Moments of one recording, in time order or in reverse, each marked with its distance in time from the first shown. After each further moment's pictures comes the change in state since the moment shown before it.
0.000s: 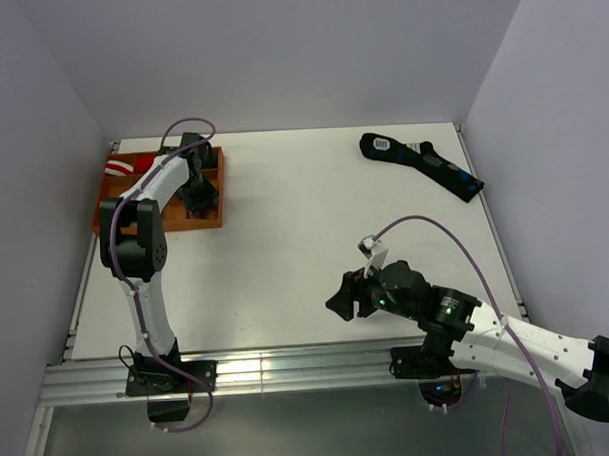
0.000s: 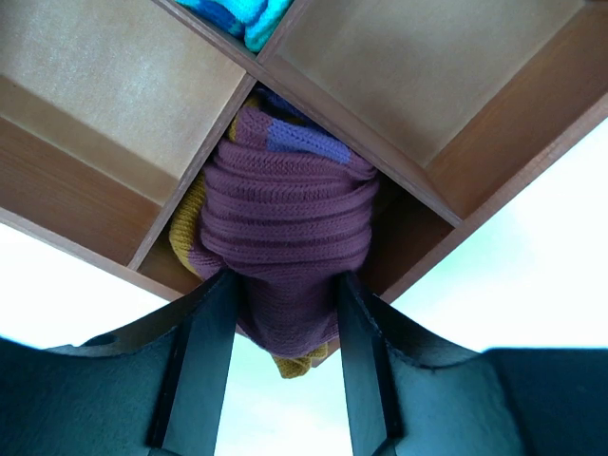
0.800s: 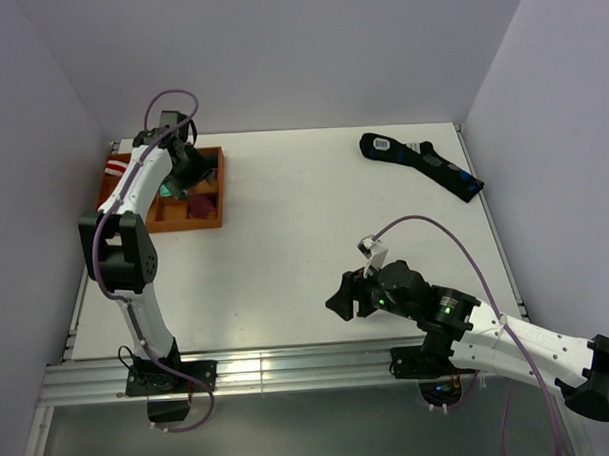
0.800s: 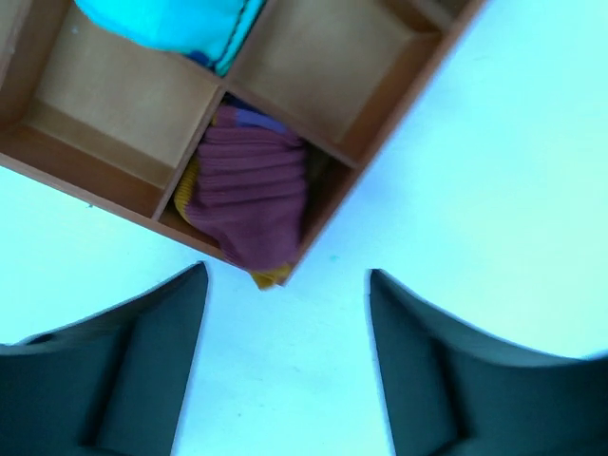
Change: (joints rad) left arm 0.033 -0.114 0.097 -0.064 0.075 0.064; right arm 0.000 0.012 0.000 -0.001 0.007 0.000
